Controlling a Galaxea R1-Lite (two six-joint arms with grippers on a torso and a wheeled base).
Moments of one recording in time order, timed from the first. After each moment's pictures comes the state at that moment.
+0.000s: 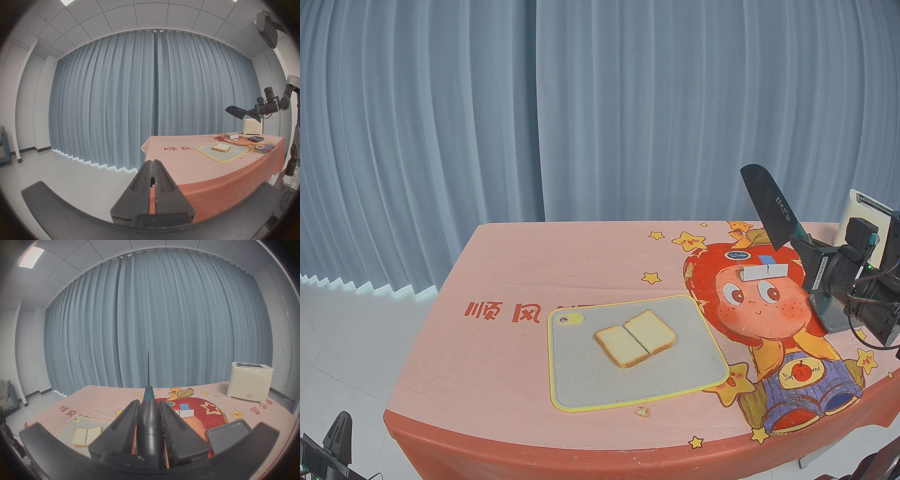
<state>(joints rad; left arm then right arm) 0.01 0.02 -0.02 -0.01 0.00 -0.01 0.43 1.40 -0.54 -0.70 -0.30 0.11</state>
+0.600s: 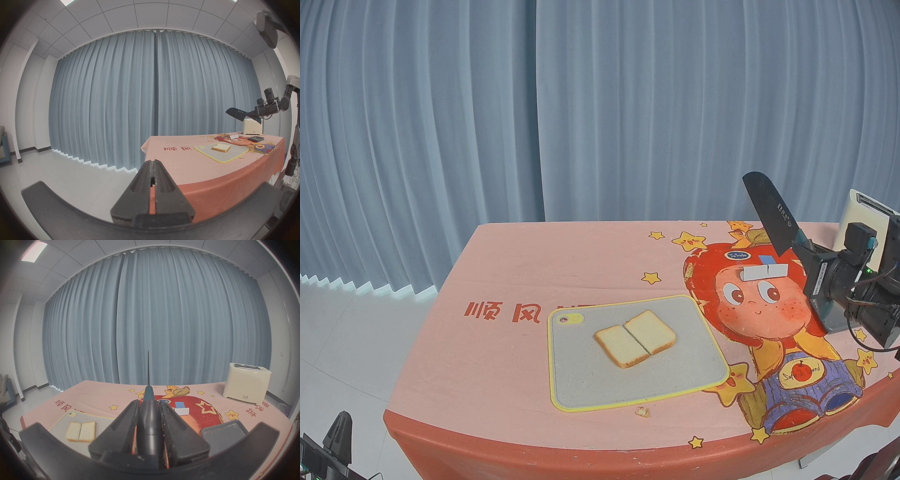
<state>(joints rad) 0.01 0.02 -0.02 -0.01 0.00 -0.01 0.41 1.40 -0.53 -0.69 -0.29 0.08</state>
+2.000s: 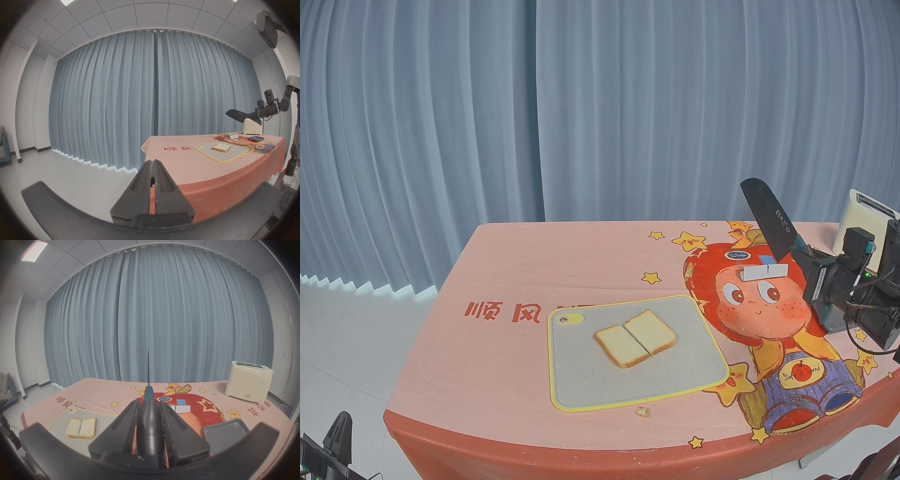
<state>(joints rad) 0.01 0.02 -0.02 -0.01 0.00 -0.01 0.38 1.41 -0.51 -0.70 -0.25 0.07</state>
